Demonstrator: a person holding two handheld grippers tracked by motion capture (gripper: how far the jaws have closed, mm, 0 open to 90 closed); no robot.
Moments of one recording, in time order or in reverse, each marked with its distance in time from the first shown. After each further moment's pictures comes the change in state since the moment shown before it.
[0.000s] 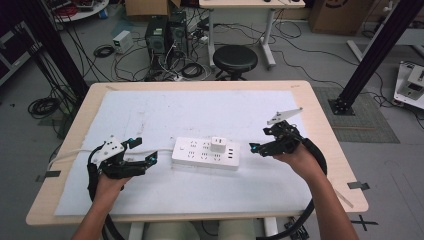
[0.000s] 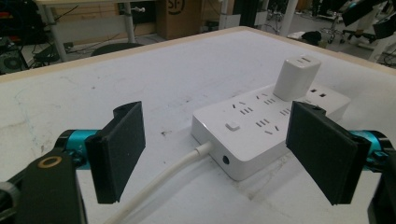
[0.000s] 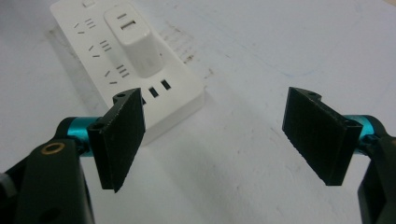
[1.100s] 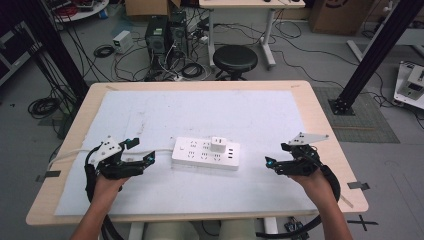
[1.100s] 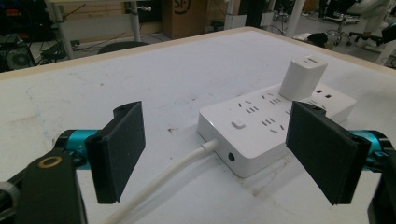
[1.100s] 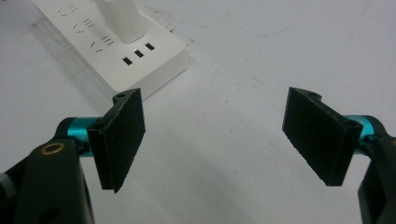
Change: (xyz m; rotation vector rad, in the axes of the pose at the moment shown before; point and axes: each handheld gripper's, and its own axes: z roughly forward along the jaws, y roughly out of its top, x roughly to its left) left arm 0.002 -0.001 -0.005 0.001 0.023 -0.016; right arm 0.009 -0.063 -0.022 -0.092 -0.084 0.096
